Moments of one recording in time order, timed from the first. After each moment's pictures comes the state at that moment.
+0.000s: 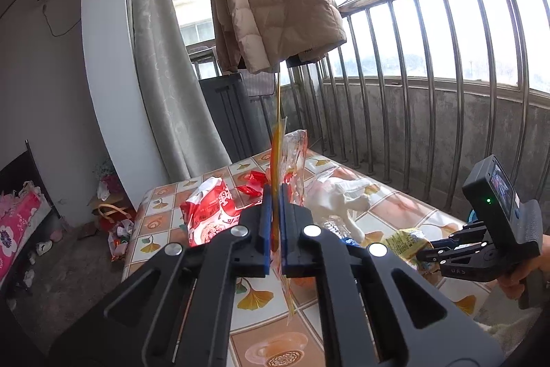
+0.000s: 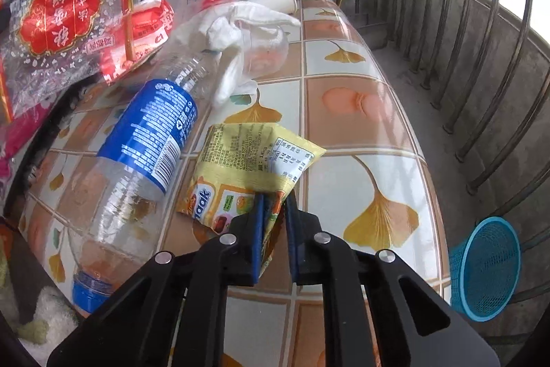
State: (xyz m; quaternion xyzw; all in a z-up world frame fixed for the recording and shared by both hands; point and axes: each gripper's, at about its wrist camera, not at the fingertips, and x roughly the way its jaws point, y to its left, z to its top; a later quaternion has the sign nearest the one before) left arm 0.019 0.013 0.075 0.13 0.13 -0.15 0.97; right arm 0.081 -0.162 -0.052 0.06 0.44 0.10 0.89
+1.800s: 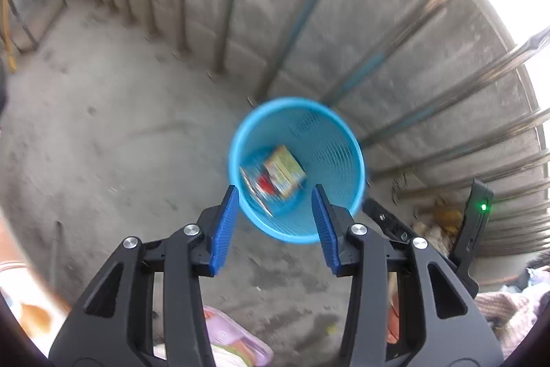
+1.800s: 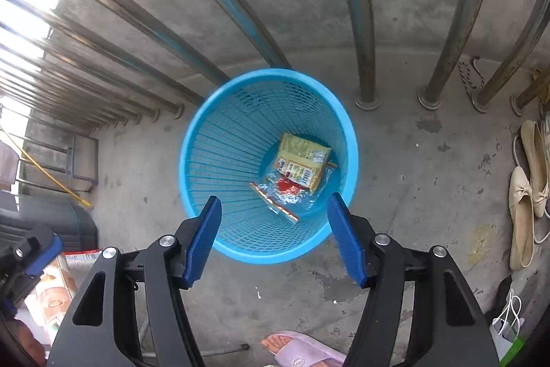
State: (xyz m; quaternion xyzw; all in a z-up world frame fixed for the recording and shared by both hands) left arm 0.142 -0.516 -0.140 0.17 0.54 -0.46 0.68; right arm -0.063 -0.569 -0.241 0.52 0.36 -0.41 0.66
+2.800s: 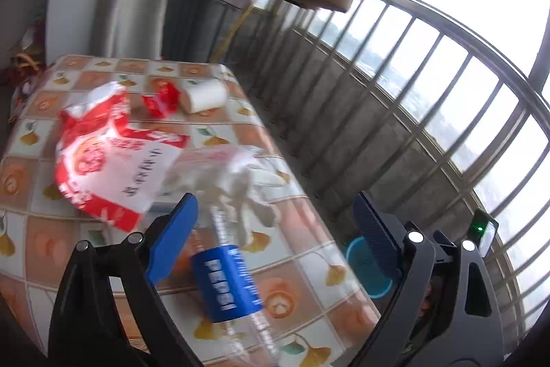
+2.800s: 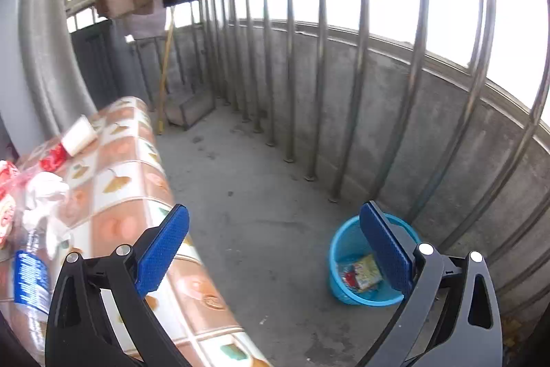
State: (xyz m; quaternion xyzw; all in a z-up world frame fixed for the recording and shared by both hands) left arm 0.129 0.006 0.063 -0.14 0.35 -0.25 0.89; right arm 0.055 -0.323 -0.001 0.13 0.31 -0.24 0.91
